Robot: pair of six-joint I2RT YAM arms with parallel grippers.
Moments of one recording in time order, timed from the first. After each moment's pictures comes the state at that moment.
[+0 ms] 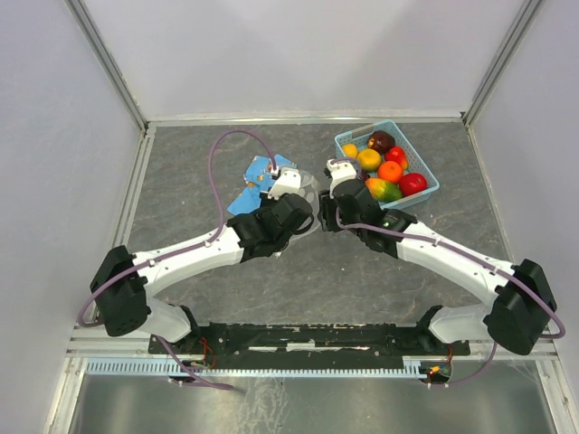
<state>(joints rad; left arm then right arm) -0.99 1.43 1.09 -0.44 -0.89 -0.39 0.80 1.32 0.97 -0.27 0.25 0.37</state>
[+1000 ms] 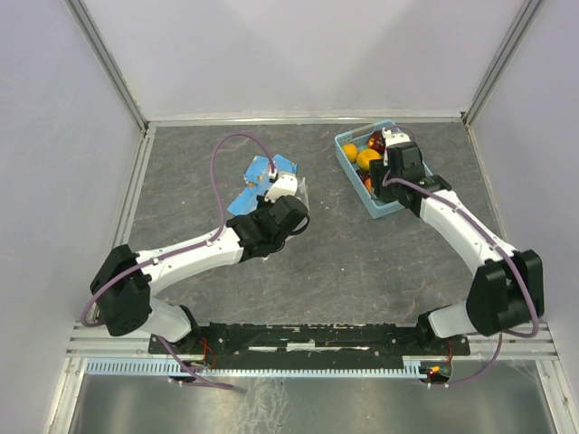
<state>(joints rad) -0.95 1.44 1.03 -0.41 -0.85 -0.36 0.32 1.39 1.08 -0.43 0.21 0.12</state>
